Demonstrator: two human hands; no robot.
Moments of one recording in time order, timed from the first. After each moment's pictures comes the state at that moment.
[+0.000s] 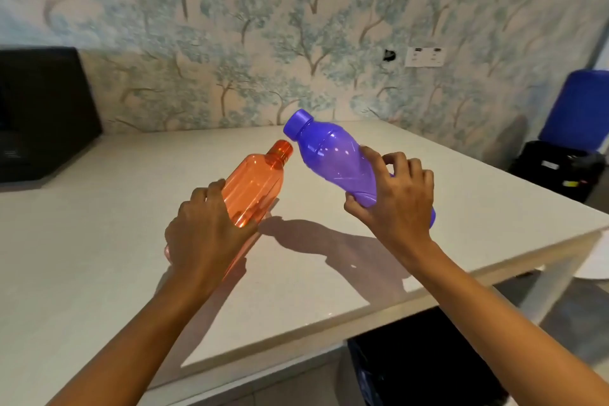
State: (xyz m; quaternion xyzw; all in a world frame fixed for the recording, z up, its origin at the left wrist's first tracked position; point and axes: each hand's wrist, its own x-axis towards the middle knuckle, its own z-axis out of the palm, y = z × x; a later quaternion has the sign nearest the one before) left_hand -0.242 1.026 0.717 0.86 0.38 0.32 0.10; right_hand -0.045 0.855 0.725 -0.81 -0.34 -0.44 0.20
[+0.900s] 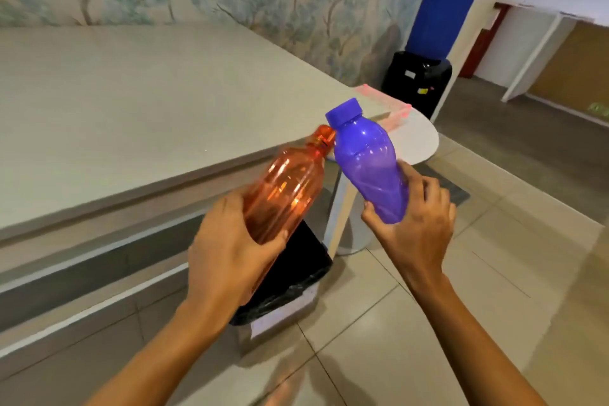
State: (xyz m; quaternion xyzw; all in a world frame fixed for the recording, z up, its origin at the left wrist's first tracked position) left_hand -0.090 0.635 0.630 0.89 0.19 0.27 0.31; right_hand 0.054 0.421 0.617 -0.88 -0.18 -0.34 0.26
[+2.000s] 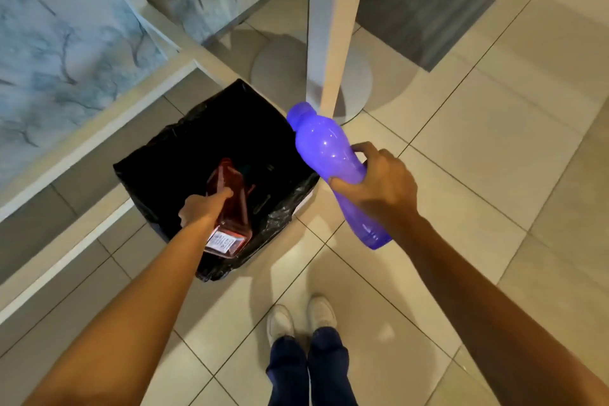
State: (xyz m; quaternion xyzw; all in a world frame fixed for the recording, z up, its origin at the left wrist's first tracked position) left_hand 0.141 0.718 0.210 0.74 0.53 -0.14 0.39; right_hand 0.189 0.440 0.317 -0.97 -0.01 0.10 0.23
